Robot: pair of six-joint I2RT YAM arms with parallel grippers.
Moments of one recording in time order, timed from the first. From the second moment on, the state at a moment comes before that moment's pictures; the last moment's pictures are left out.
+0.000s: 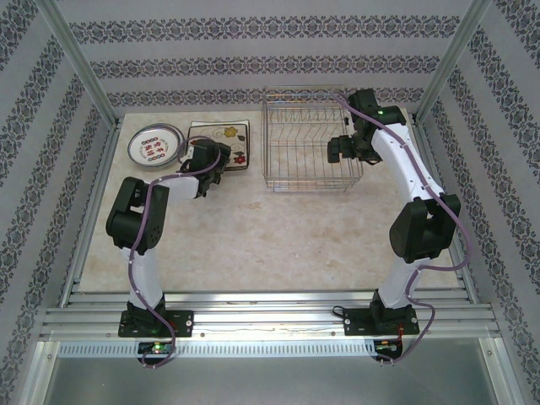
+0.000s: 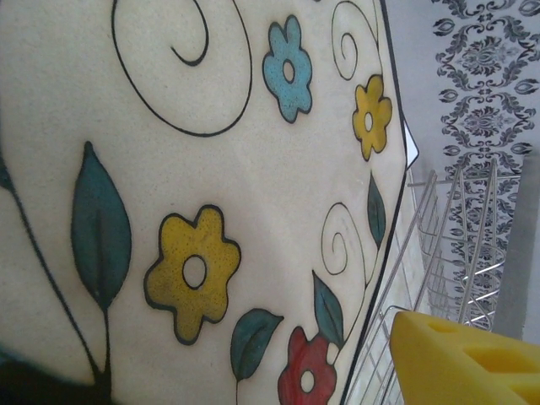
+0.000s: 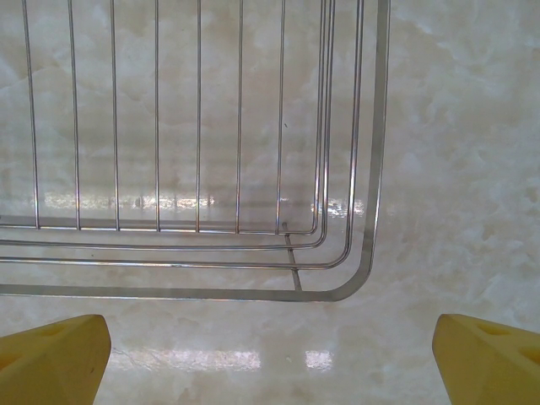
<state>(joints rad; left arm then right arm) -0.24 1.98 1.17 0.20 -0.05 -1.37 0.16 1.83 1.82 -1.20 0.06 0.15</state>
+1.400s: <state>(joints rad) -0.20 1.97 1.31 -0.07 0.20 -1.09 0.16 1.72 1.72 -1.16 0.04 0.18</state>
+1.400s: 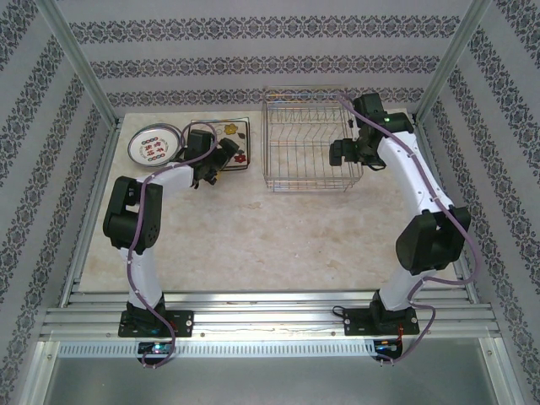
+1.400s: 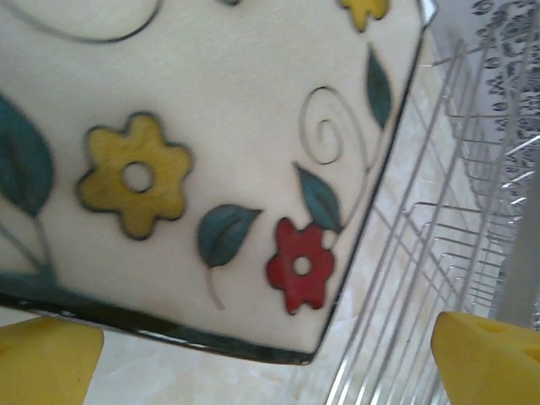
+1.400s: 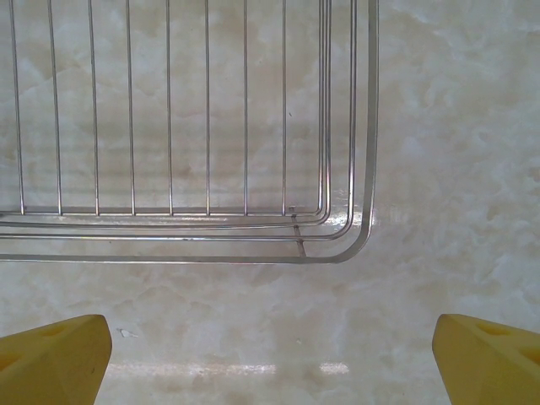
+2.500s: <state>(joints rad) -0.29 1.19 1.11 -0.22 -0.18 -0.29 0.19 1.01 0.83 -0.25 0.14 0.08</state>
